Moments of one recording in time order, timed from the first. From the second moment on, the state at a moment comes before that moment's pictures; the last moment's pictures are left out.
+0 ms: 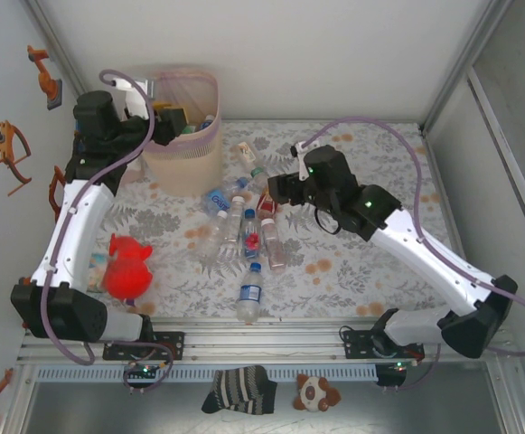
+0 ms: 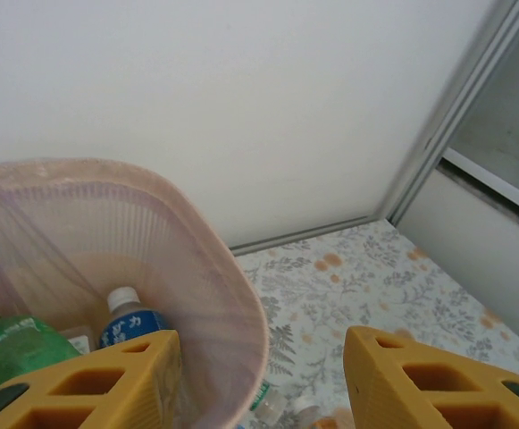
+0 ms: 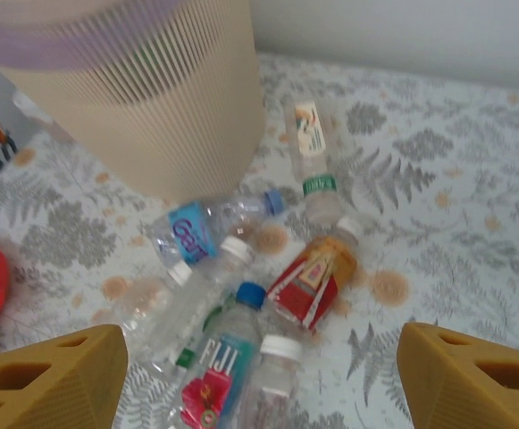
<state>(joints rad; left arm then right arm) -0.16 1.37 1.46 -0.31 0.53 -0.12 0.79 1.31 1.36 -0.64 0.16 0.33</state>
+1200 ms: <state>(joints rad) -0.23 1.25 1.30 -0.30 0.50 -0.15 0.98 1.63 0.99 -0.59 0.10 0.59</state>
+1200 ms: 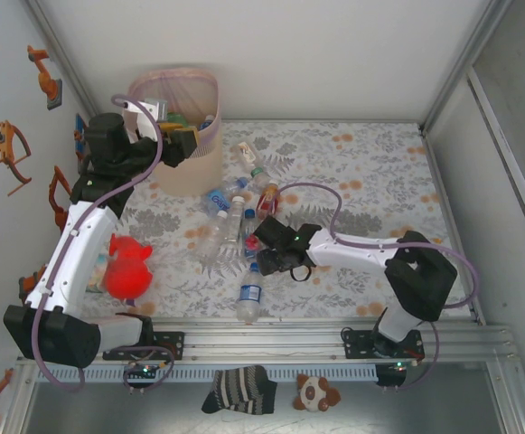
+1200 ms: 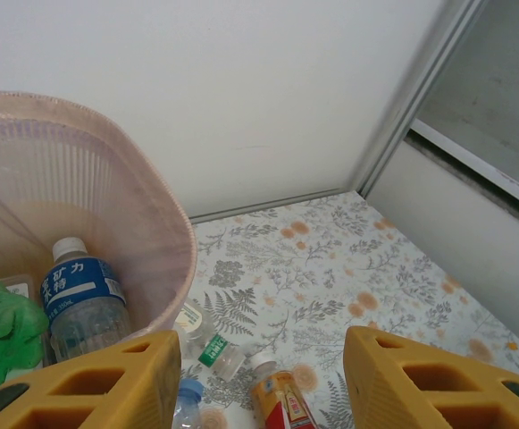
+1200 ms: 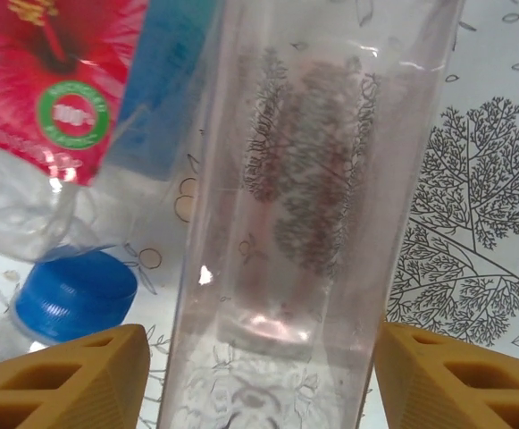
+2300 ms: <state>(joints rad) -0.23 1.30 1.40 -0.34 0.57 -0.13 0.98 1.23 0.98 -0.80 0.51 -0.03</state>
